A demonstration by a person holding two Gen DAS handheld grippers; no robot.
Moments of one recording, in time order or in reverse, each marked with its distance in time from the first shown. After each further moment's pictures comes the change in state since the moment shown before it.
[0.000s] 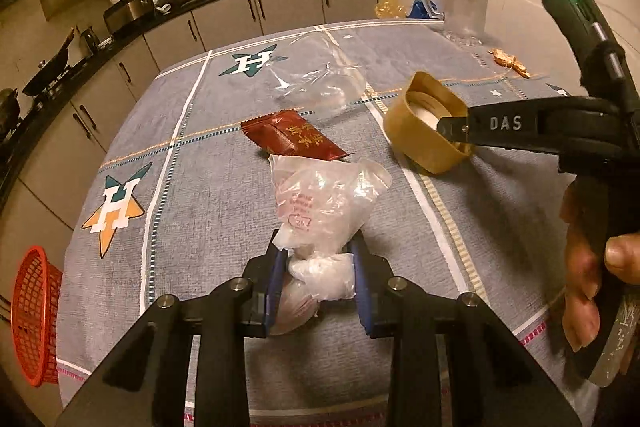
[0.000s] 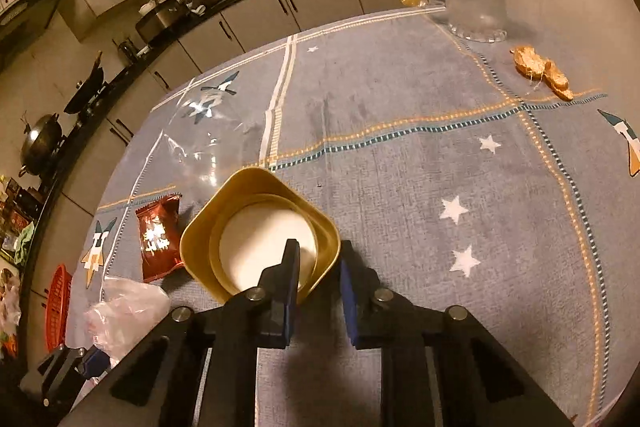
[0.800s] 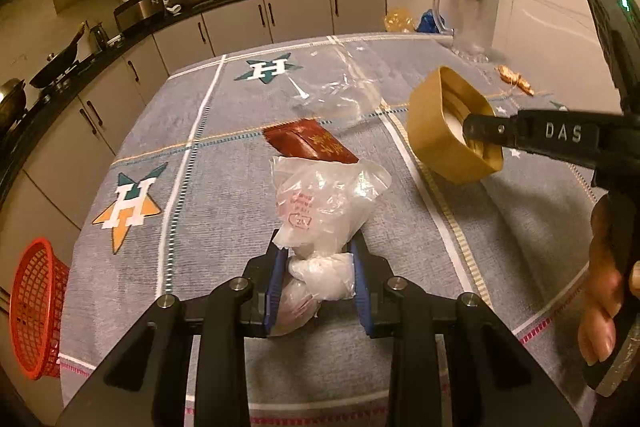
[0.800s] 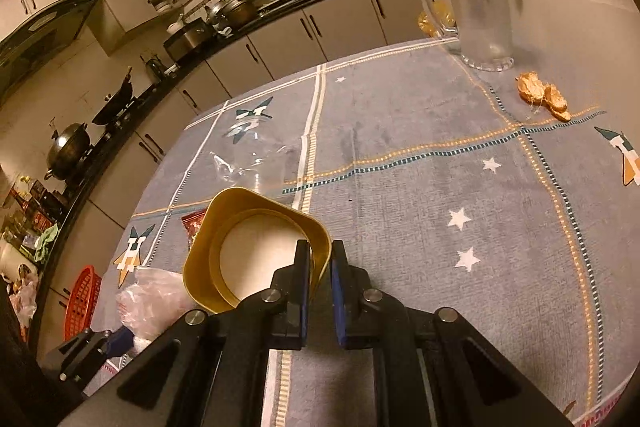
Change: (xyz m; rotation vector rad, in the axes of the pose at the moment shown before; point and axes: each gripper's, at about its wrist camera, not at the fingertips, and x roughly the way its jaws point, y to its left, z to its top) left arm -0.014 0.015 0.000 -0.043 -0.036 0.002; right arm -0.040 0.013 -0.011 -0.031 -0.094 0.088
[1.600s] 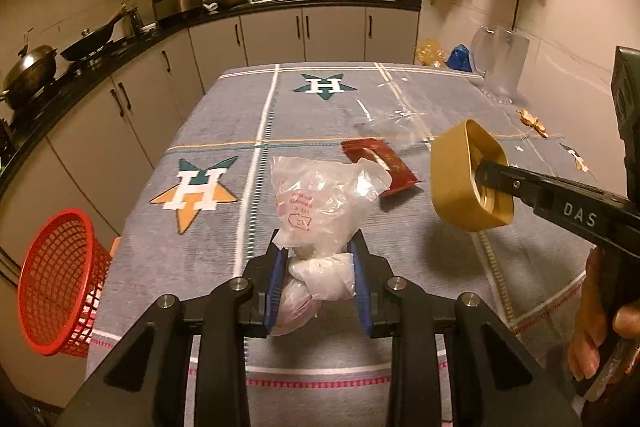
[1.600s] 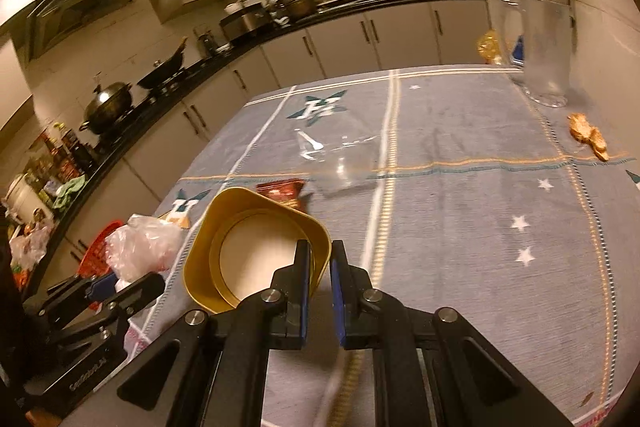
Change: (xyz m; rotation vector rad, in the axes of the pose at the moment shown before) left arm -0.040 0.061 -0.011 -0.127 -0.056 0.031; right arm -0.007 0.050 -0.020 -0.183 -0.002 0.108
